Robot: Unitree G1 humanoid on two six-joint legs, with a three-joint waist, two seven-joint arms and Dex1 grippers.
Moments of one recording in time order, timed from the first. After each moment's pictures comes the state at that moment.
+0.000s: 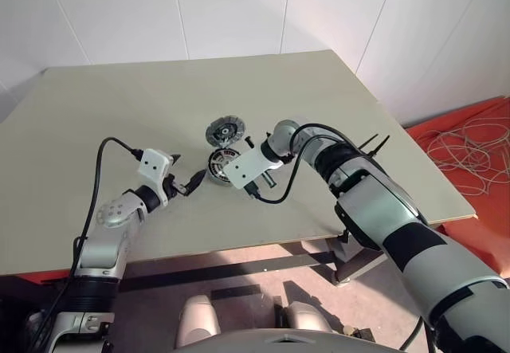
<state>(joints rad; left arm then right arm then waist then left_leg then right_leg) -0.15 0.40 0.08 -0.01 -0.25 0.23 -0.57 -1.23 -0.16 0.58 1.24 -0.53 -0.66 1.11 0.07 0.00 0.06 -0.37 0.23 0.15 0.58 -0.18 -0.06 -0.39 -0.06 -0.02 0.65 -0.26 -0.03</state>
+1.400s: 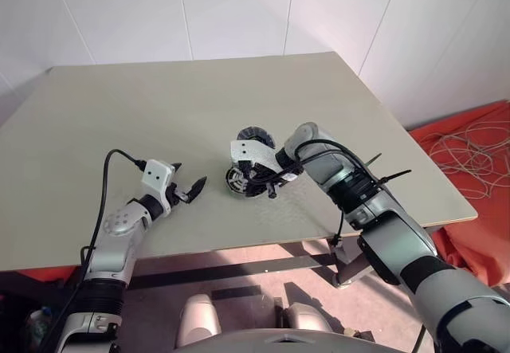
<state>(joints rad) -0.14 0.35 0.07 0.14 -0.21 0.09 -0.58 -0.93 -0.25 0.52 0.43 -0.27 0.55 1.45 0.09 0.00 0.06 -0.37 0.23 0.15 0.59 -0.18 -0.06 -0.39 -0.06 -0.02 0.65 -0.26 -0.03</state>
